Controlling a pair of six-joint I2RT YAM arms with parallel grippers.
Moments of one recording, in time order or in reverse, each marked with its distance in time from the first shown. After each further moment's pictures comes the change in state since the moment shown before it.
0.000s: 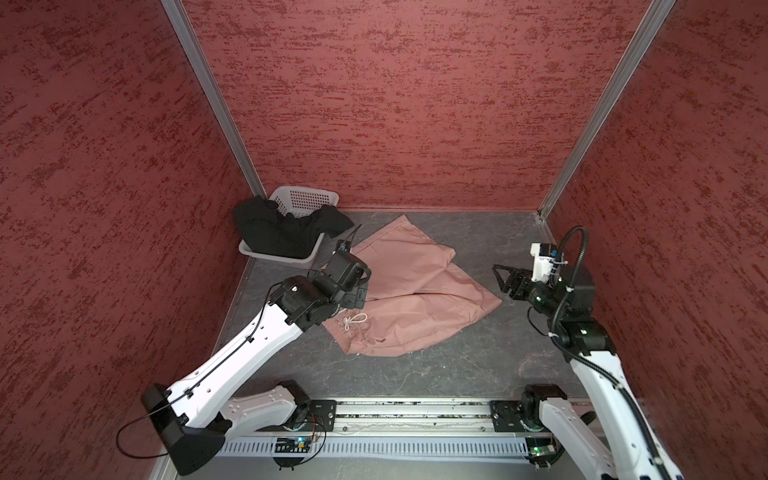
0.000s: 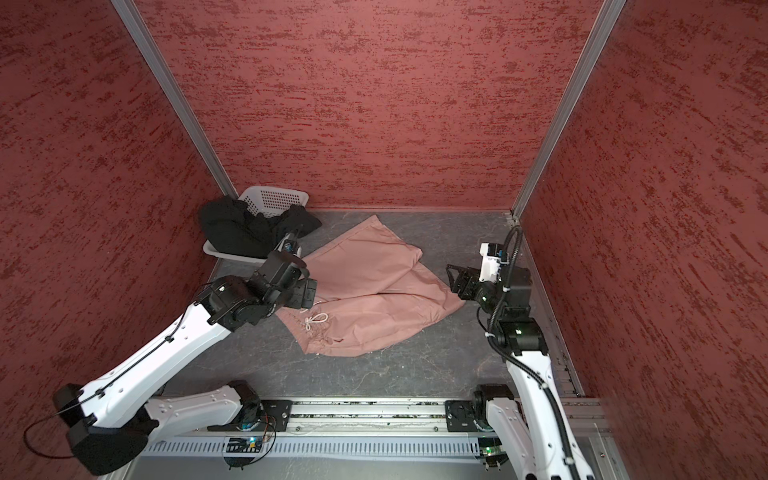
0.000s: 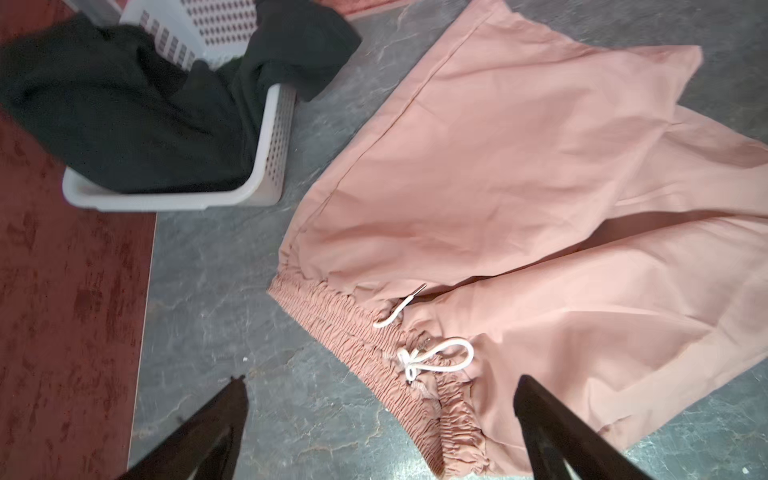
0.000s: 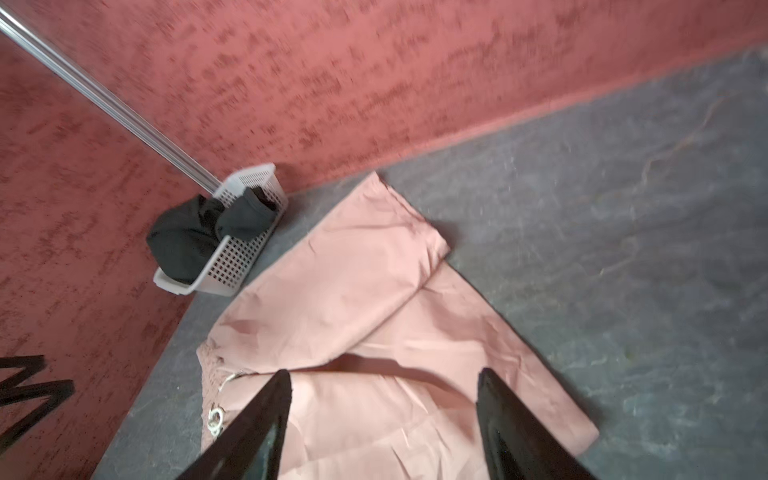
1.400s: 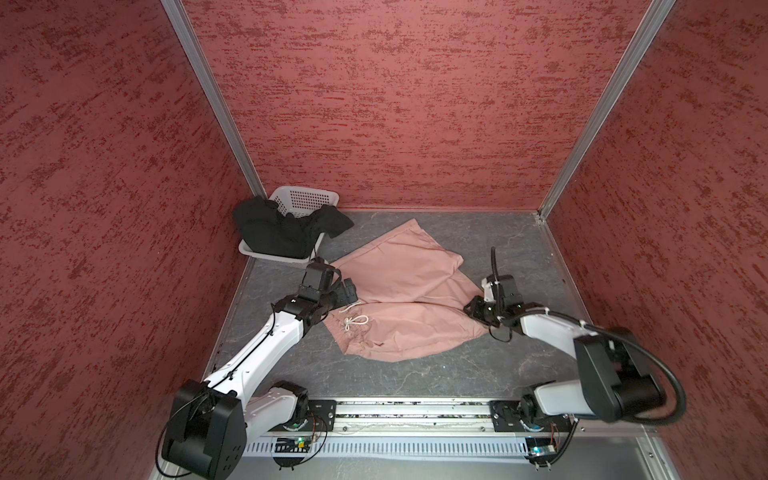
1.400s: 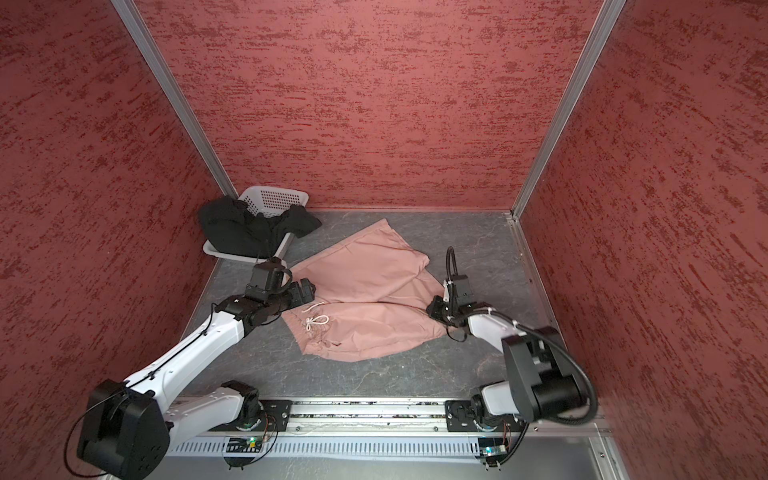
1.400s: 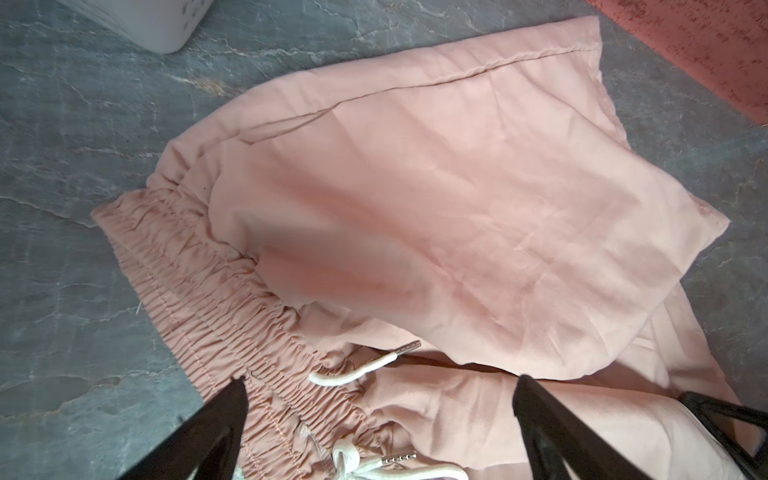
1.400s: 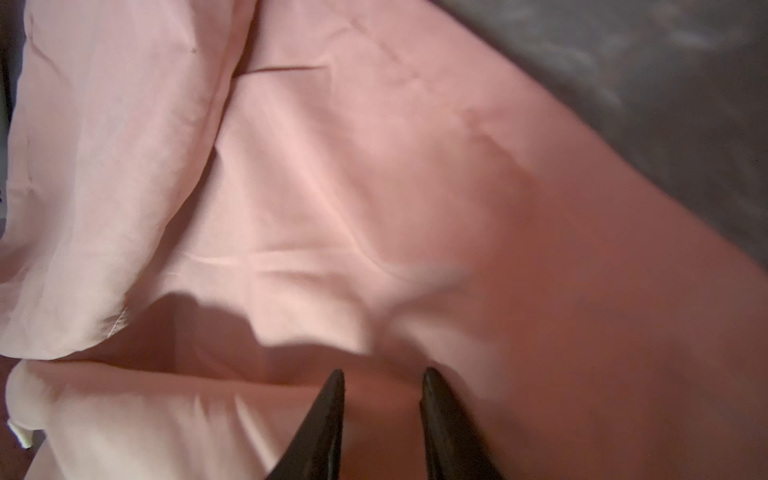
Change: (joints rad) left arm 0.352 0.032 -0.472 0.616 0.423 -0.174; right arm 0.219 0.444 -0.232 0.159 0.177 0.277
